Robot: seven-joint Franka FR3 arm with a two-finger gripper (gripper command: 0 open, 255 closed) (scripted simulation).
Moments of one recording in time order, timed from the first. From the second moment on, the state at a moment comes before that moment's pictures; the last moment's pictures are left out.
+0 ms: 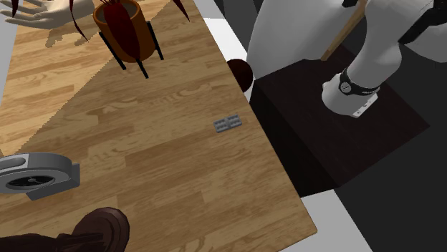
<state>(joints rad) 0.02 -0.80 0.05 -2.35 0.08 1.66 0.11</state>
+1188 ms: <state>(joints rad) -0.05 -0.53 -0.05 -2.64 0.01 2.17 -0.01</state>
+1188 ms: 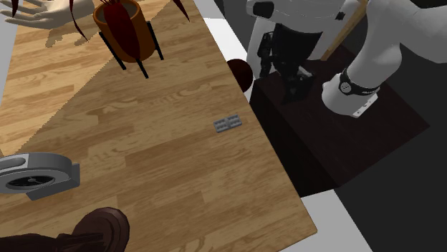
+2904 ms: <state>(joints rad) -0.16 0.36 -0.11 -2.49 0.15 2.84 -0.28</state>
